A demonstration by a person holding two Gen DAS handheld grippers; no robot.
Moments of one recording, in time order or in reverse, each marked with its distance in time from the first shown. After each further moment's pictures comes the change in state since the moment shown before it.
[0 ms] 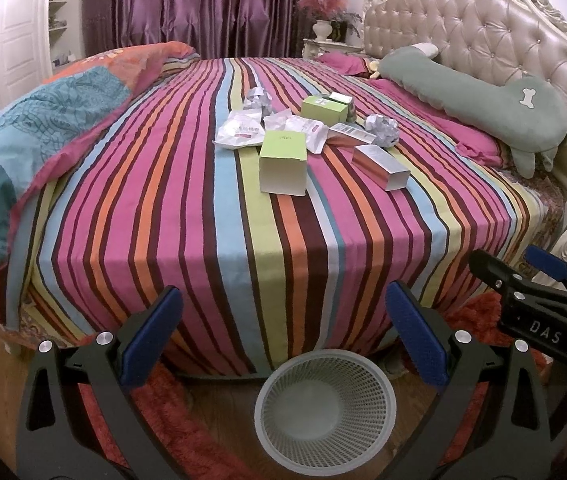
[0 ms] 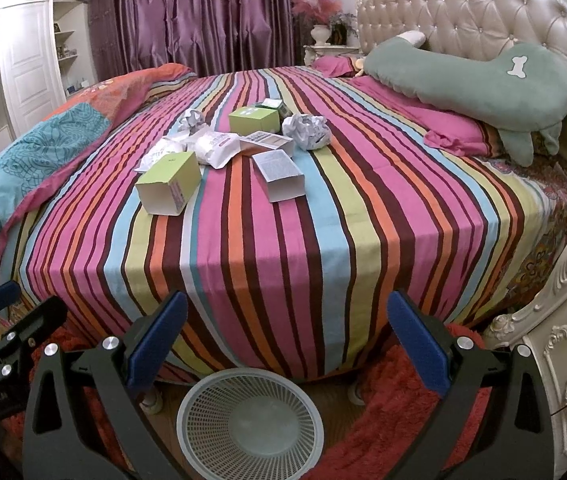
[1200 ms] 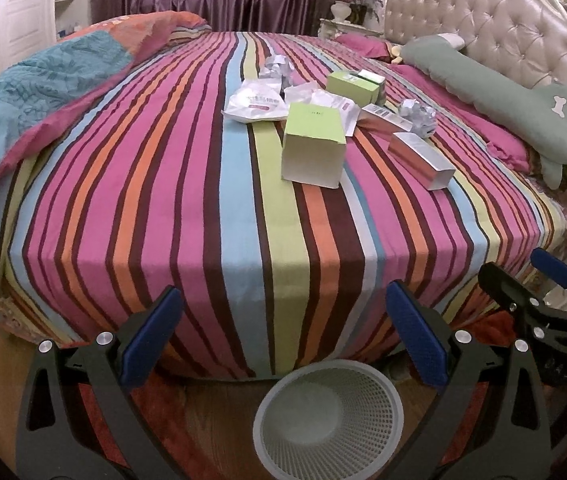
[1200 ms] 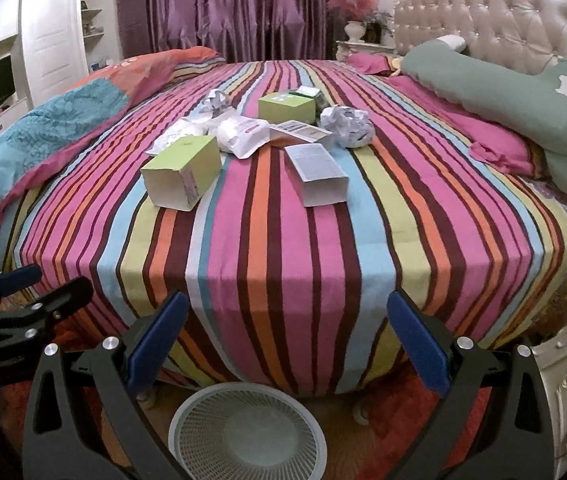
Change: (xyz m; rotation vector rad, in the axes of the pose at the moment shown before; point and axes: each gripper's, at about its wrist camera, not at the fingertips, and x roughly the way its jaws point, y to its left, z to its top) left arm 0.072 0.023 0.015 -0.065 0.089 0.012; right arm 0.050 0.020 0.013 -0.104 0.023 0.064
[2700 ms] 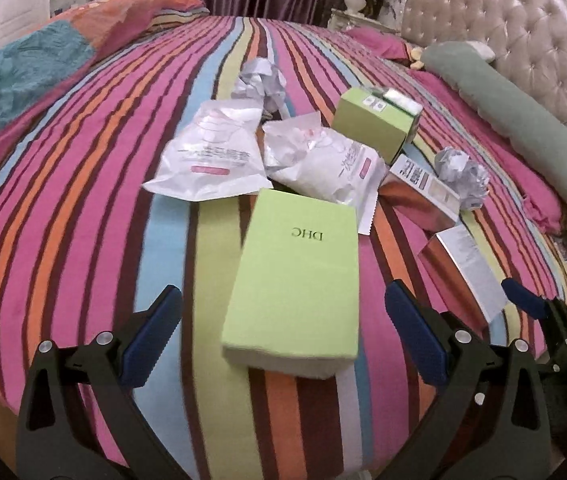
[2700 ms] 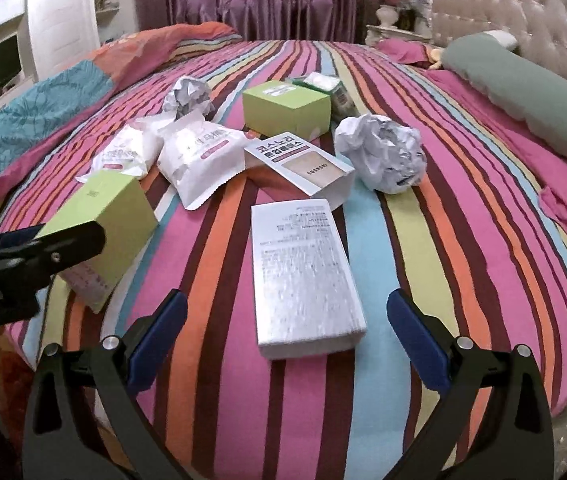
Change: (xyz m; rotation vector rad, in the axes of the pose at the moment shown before) left arm 0.126 -0.024 0.127 -0.061 0.058 -0.021; right arm 0.126 -0.028 0.086 -0.092 0.085 0.066
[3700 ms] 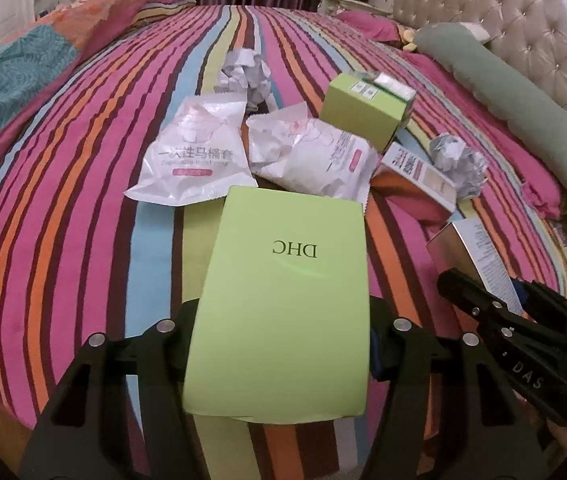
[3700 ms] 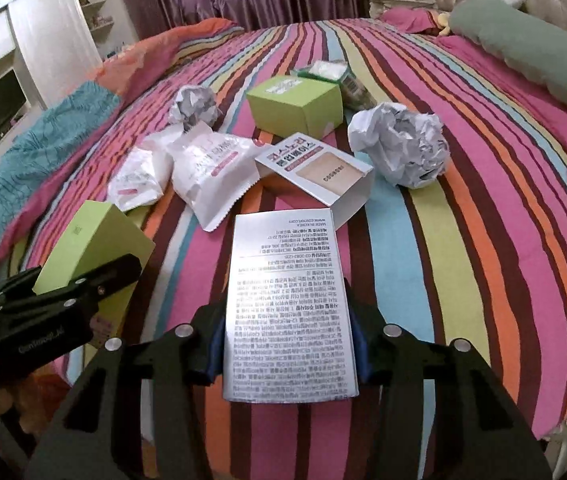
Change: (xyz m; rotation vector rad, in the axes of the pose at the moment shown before) left arm -0.003 -0.005 0.009 0.029 0.048 -0.013; right arm -0.004 -0.012 0.018 0.122 0.064 0.137
